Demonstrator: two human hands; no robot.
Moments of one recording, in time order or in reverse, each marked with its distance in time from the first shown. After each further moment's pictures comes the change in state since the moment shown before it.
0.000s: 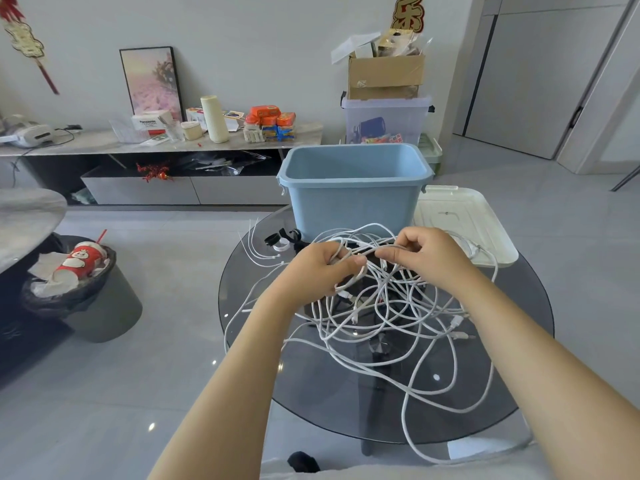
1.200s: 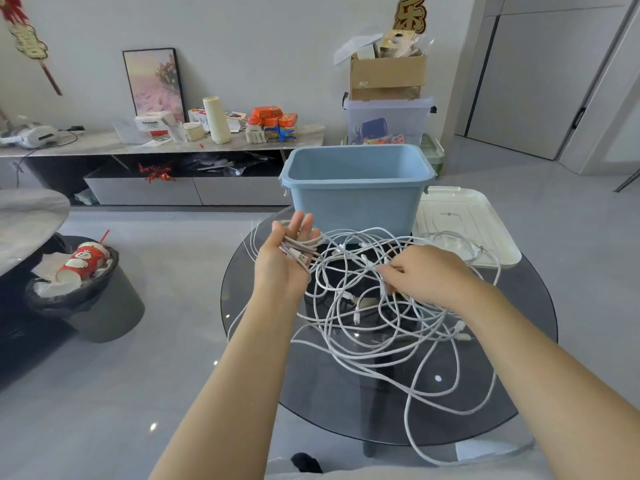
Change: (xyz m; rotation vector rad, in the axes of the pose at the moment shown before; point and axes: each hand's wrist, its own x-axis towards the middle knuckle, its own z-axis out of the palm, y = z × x) left_hand 0.010 -0.008 -0.012 -1.580 0.513 -0.176; right_hand -0.009 -0.024 0.005 -0.621 -0.257 0.010
